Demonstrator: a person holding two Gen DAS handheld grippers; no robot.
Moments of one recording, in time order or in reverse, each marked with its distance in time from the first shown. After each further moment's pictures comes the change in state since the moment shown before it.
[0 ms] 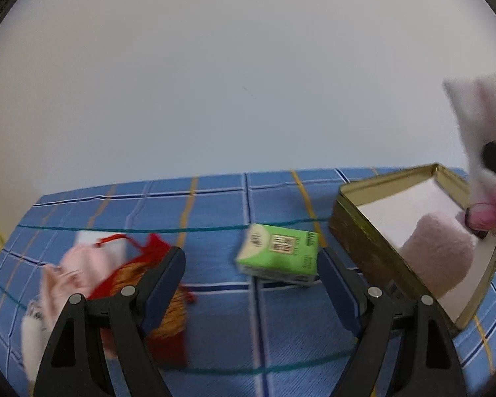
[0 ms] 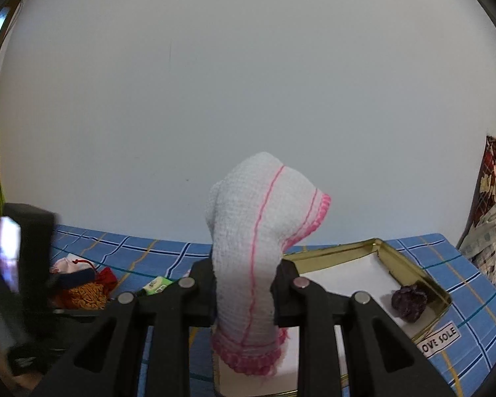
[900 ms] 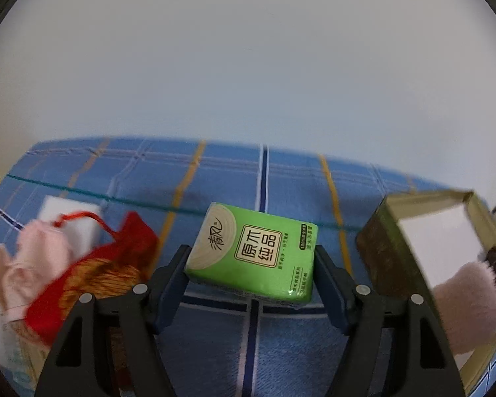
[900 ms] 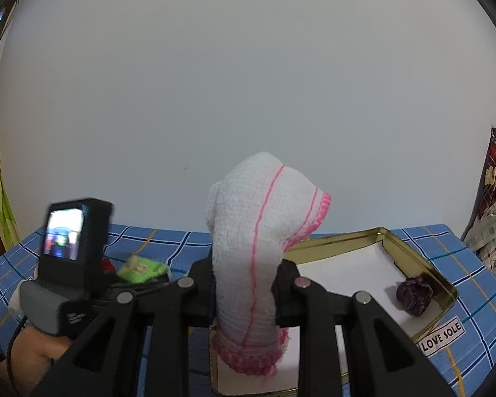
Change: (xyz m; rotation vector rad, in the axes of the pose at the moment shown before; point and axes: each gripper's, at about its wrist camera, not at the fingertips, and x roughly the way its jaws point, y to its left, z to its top) left arm 0.045 0.015 0.019 -0.202 0.088 0.056; right arm 0.012 -0.009 -0.007 0.017 0.054 0.019
